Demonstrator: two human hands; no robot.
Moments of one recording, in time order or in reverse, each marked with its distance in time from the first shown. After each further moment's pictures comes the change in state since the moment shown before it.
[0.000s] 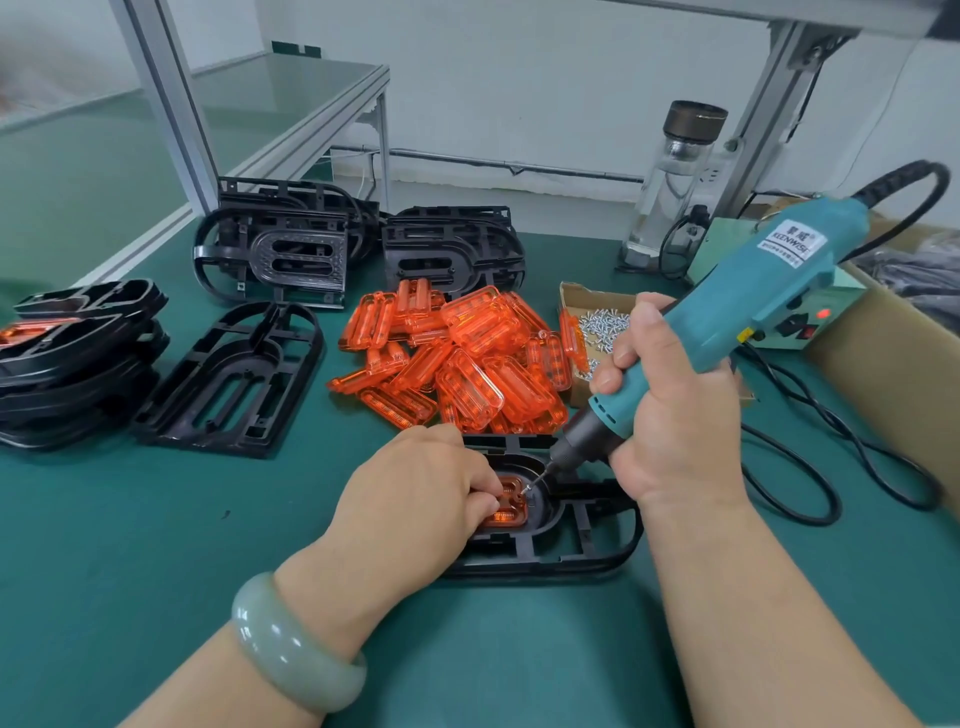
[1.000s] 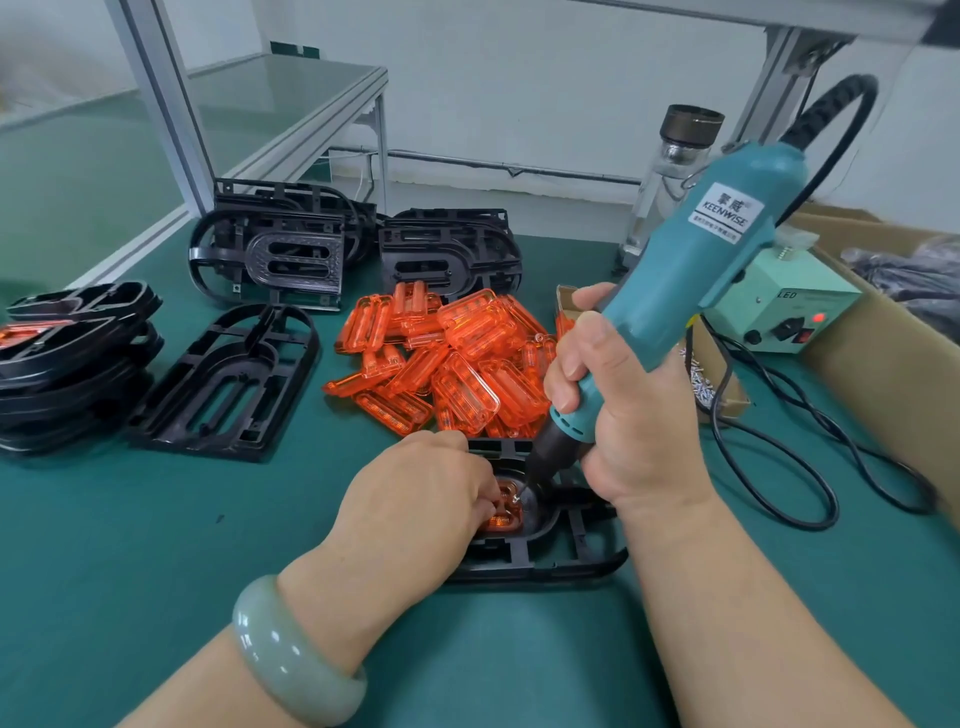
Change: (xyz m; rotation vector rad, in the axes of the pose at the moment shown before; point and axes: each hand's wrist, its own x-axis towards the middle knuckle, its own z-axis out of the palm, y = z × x) left_hand 0.002 0.006 -0.001 0.117 0.004 0.050; right_hand -0.003 0.003 0.014 -0.018 -0.303 0.020
